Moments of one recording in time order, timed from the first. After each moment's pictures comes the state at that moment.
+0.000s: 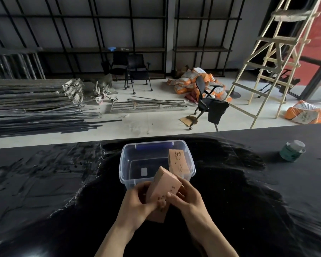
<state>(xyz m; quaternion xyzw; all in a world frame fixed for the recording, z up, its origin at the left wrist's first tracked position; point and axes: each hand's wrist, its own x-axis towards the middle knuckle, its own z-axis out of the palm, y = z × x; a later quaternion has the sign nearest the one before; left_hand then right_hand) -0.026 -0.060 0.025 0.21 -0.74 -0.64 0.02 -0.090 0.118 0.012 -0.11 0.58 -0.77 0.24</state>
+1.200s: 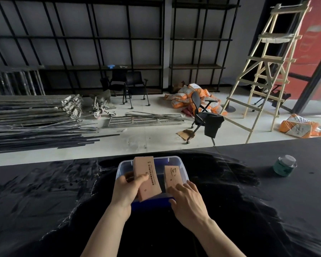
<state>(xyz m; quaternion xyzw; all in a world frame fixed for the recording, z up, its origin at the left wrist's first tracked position) -0.093 -0.078 0.080 0.34 -0.61 -0.71 0.09 -0.148 0.114 0.033 -0.33 0.93 -0.13 -0.05</state>
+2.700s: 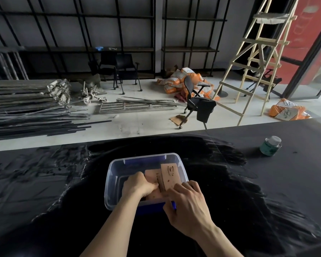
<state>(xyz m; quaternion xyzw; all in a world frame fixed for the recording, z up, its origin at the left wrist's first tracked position) -0.114 -0.029 0.035 0.30 -0.89 -0.30 -0.15 -0.084 0.156 0.044 -0.31 0.93 -0.17 -0.09</state>
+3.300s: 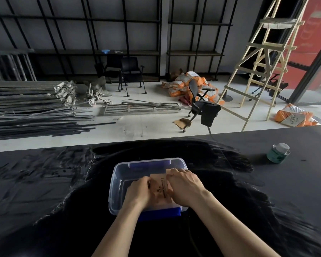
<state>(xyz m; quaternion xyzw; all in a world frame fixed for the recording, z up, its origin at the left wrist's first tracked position) -0.100 -0.038 0.027 0.23 -0.91 -0.32 -0.08 -0.162 0.114 0.051 -0.36 0.93 0.02 0.04</state>
